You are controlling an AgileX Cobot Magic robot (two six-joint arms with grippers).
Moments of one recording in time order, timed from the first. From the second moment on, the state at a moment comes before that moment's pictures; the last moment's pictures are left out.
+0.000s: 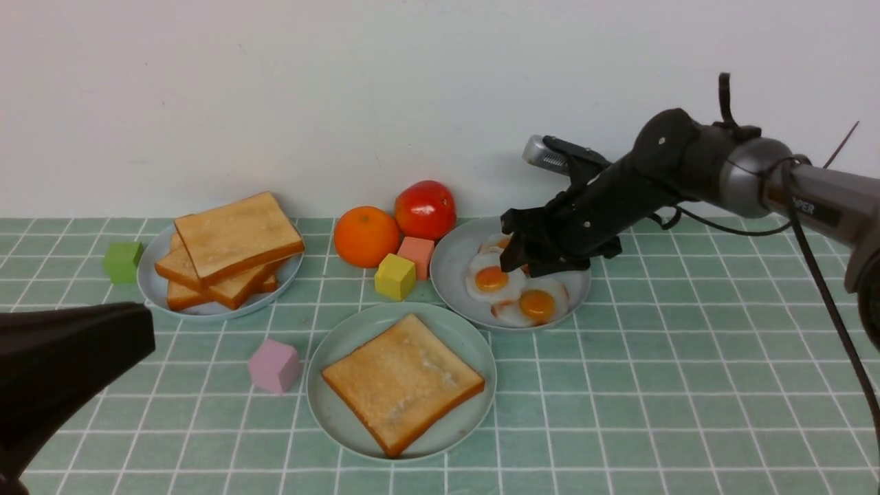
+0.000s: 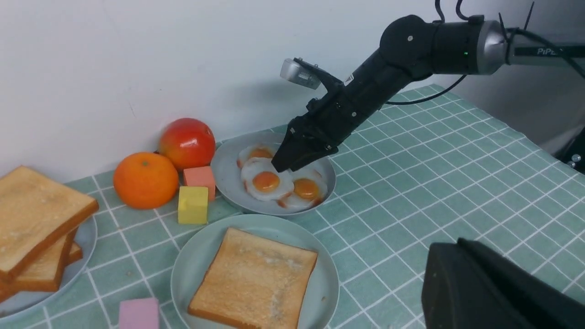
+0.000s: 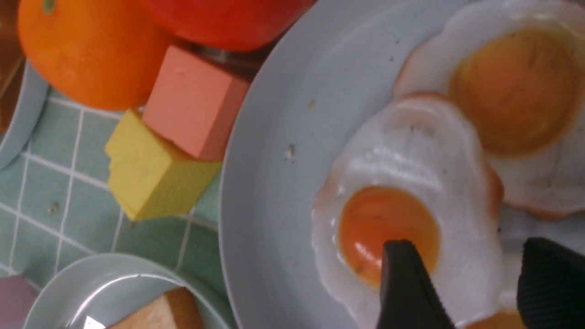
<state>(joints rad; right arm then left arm) 0.24 2.33 -1.90 0.65 0.78 -0.23 -0.68 0.51 -0.67 0.04 0.44 -0.19</state>
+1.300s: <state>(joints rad) 0.24 2.36 -1.90 0.74 0.74 -0.23 -0.68 0.51 -0.67 0.04 0.47 -0.21</state>
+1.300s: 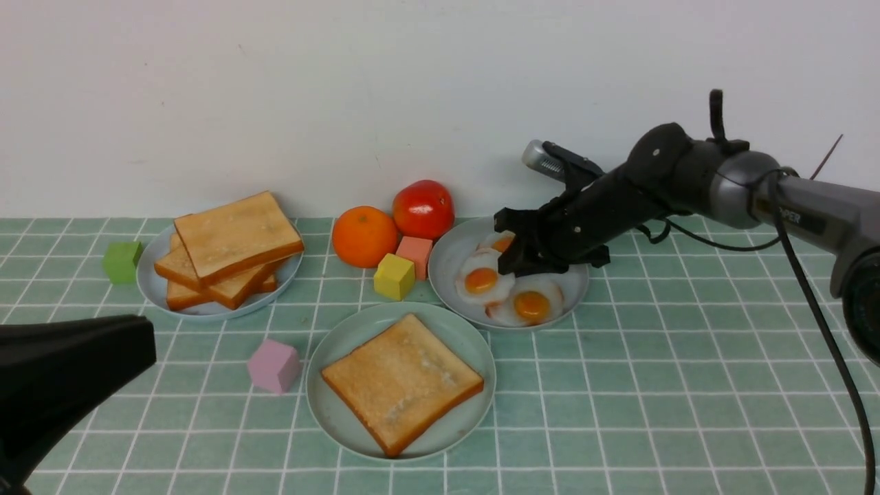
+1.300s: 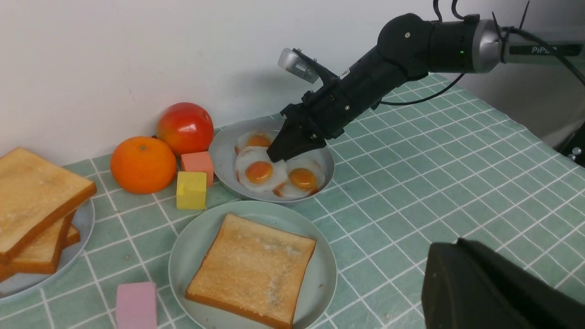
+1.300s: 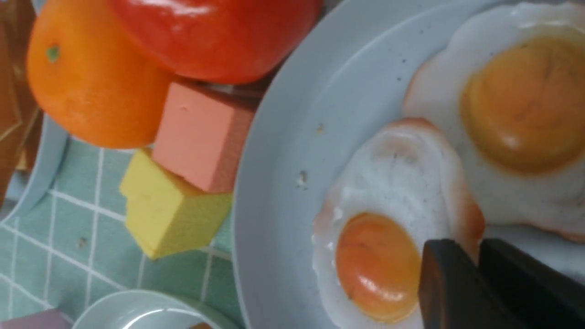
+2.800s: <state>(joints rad) 0.44 2.18 -1.55 0.94 0.77 -0.35 -0.68 0.51 -0.67 0.18 0.67 -0.27</state>
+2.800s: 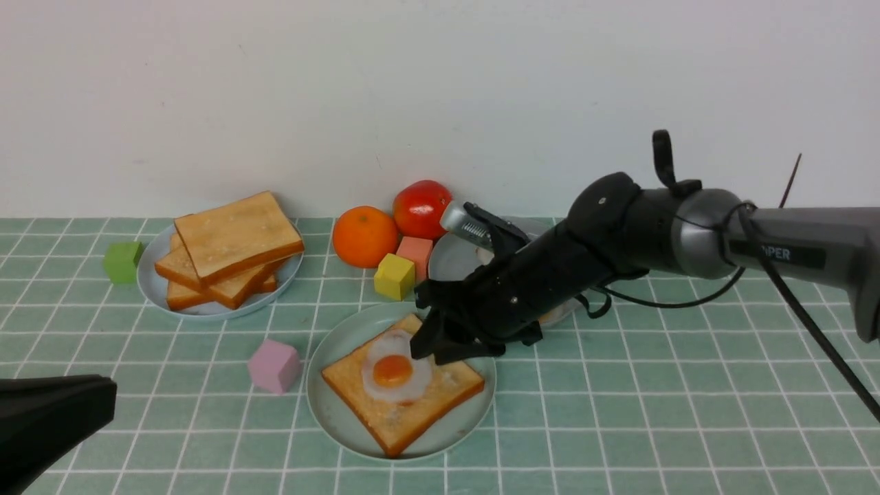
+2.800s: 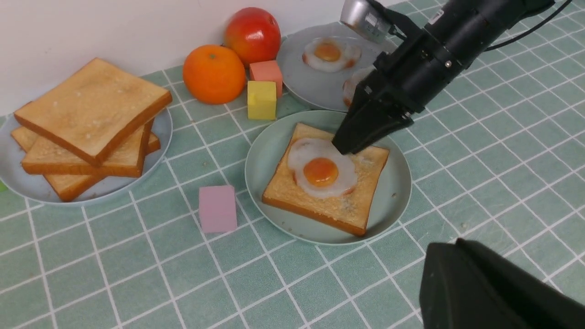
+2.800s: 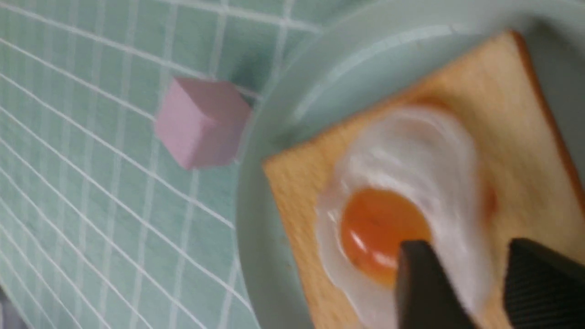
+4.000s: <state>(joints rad) 0.53 0.91 -1.13 0.11 1.09 0.02 -0.11 1.91 -1.50 -0.02 0.70 0.39</state>
